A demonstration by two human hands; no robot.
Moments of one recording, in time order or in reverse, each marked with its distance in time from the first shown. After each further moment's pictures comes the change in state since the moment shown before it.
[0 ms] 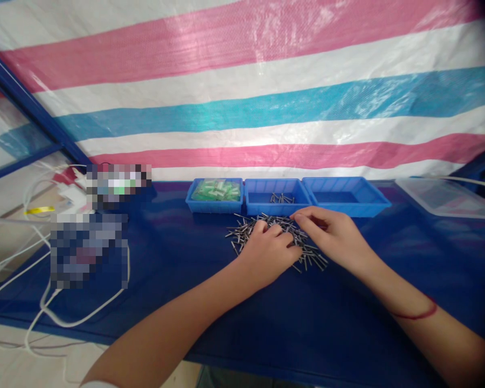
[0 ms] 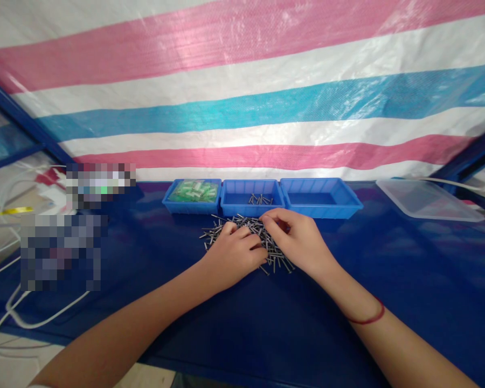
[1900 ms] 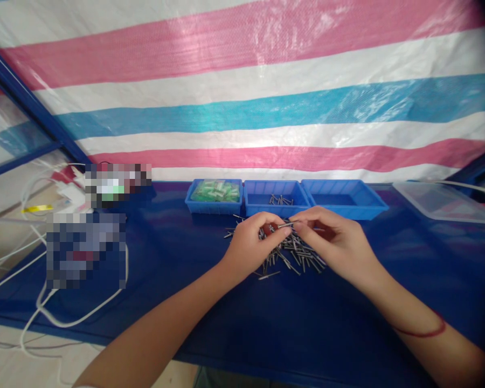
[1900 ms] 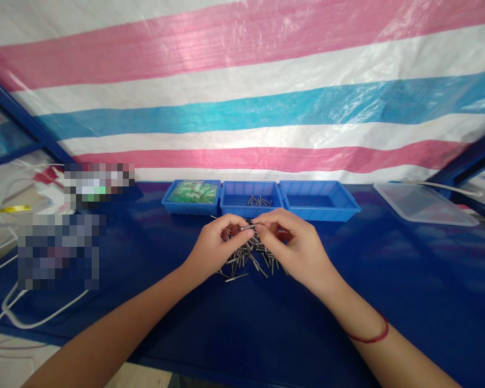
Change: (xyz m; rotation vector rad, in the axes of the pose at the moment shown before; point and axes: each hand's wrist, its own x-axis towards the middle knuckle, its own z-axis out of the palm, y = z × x) left_hand -0.001 -0.011 -0.016 -1.026 0.345 -0.596; right_hand -0.013 -0.018 0.000 0.286 0.034 -0.079
